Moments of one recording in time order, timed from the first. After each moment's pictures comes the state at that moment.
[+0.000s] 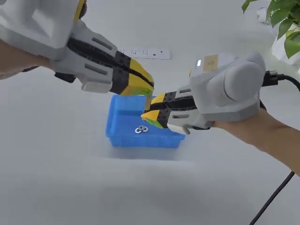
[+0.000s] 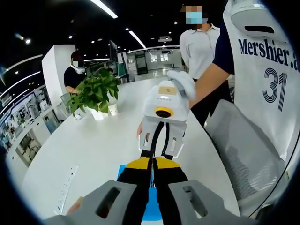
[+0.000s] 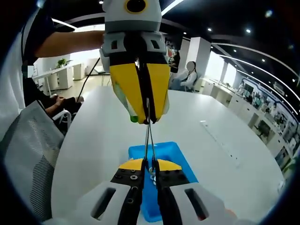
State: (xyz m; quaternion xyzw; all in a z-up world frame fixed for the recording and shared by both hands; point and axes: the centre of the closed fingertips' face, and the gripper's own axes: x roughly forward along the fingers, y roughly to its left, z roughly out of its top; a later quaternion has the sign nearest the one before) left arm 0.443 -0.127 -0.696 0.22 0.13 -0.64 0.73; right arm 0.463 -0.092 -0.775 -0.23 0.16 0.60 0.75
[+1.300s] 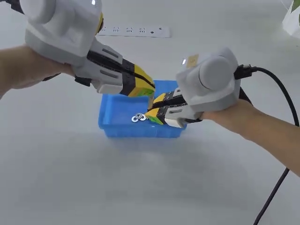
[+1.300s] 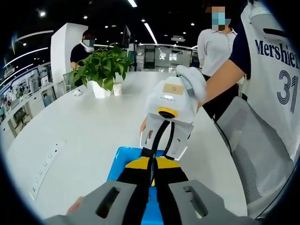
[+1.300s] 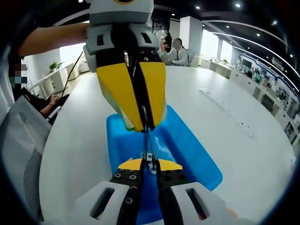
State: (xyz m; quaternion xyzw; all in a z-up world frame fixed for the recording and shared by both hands) left arm 0.486 -0.135 -0.774 0.16 0.21 -0.63 0.73; right arm 0.488 -0.106 -0.854 -0.21 0.25 0.58 0.75
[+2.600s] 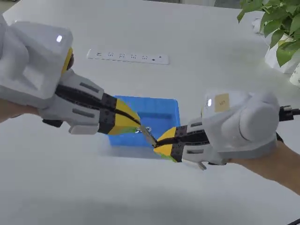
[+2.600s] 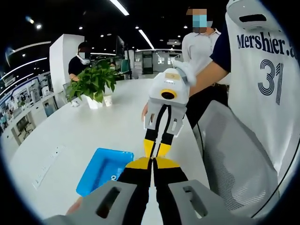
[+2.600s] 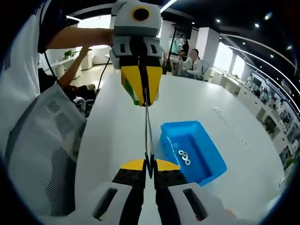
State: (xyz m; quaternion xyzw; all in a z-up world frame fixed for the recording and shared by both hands) left arm 0.379 -0.114 -0.734 0.17 0.17 -0.63 0.74; right arm 0.382 -0.131 -0.800 -0.27 0.21 0.62 0.71
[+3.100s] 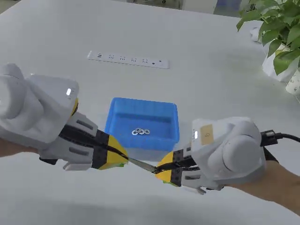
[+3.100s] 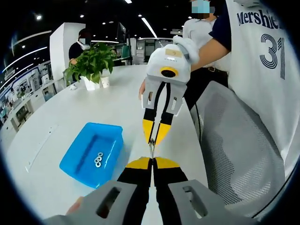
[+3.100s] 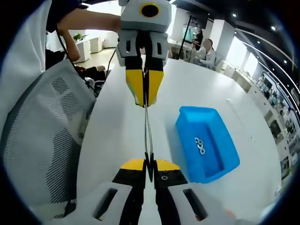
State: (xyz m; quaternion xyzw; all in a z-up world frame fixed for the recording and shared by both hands) left arm 0.357 -0.098 -0.793 0.19 0.23 -0.61 0.73; right arm 0.365 -0.134 -0.837 -0.34 0.24 0.63 0.66
